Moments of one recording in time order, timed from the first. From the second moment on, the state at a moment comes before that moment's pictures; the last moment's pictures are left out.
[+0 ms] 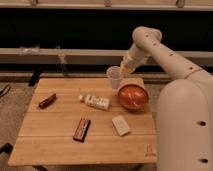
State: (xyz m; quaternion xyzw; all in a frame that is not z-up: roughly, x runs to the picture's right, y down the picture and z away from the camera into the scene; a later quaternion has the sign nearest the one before) arm 0.140 -0.072 0.823 -0.31 0.09 0.69 0.65
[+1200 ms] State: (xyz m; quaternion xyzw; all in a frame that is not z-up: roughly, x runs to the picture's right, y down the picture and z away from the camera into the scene) arm 0.203 0.014 0.848 -0.33 0.18 0.71 0.60
